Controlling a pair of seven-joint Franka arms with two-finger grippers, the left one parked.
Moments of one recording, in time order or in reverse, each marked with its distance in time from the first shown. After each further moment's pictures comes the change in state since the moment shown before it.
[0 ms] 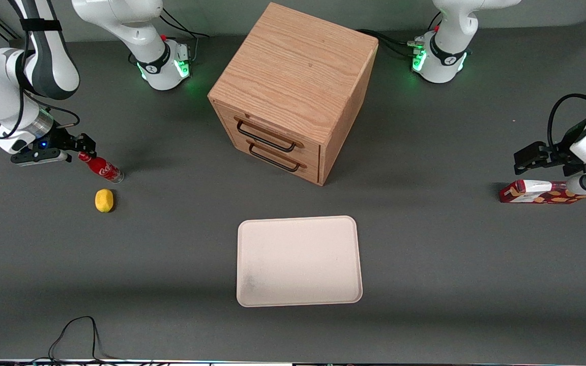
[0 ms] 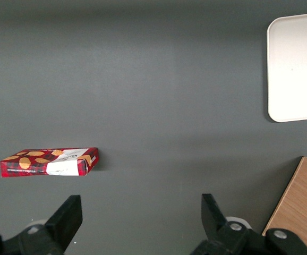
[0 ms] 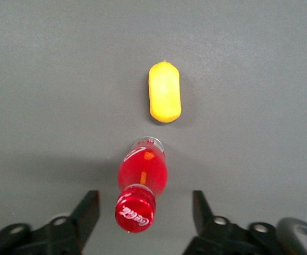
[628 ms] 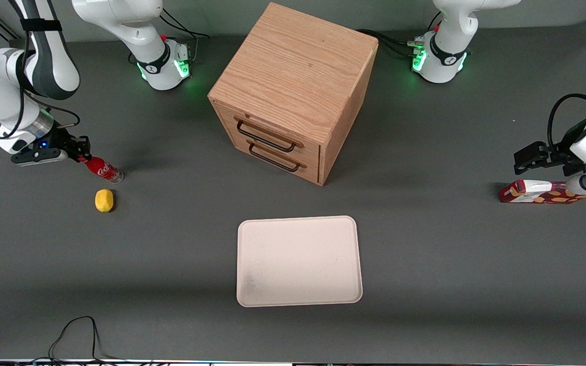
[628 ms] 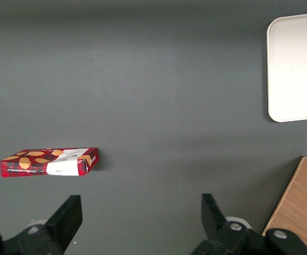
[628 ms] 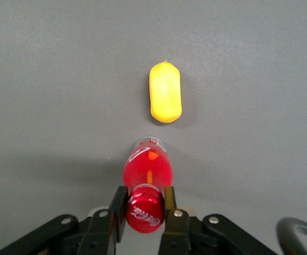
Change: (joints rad) arm 0.006 0.000 0.000 0.000 0.000 0.000 0.004
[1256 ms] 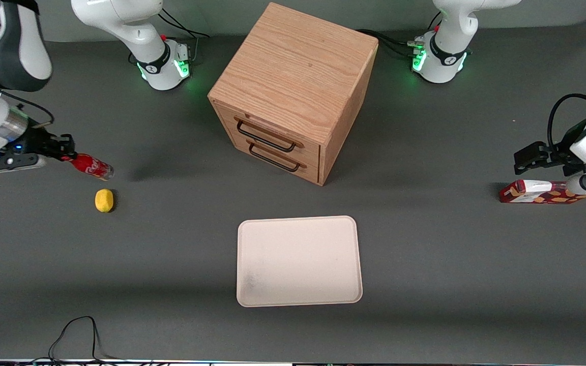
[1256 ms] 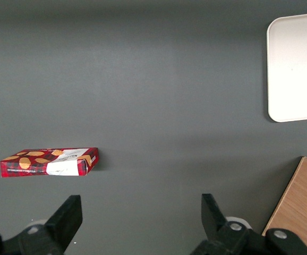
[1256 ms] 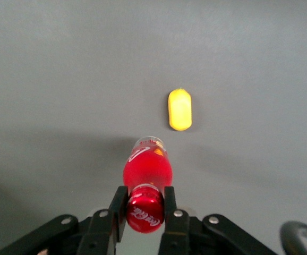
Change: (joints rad) arm 0.165 0.075 0.008 0.513 0.002 -0.567 0.140
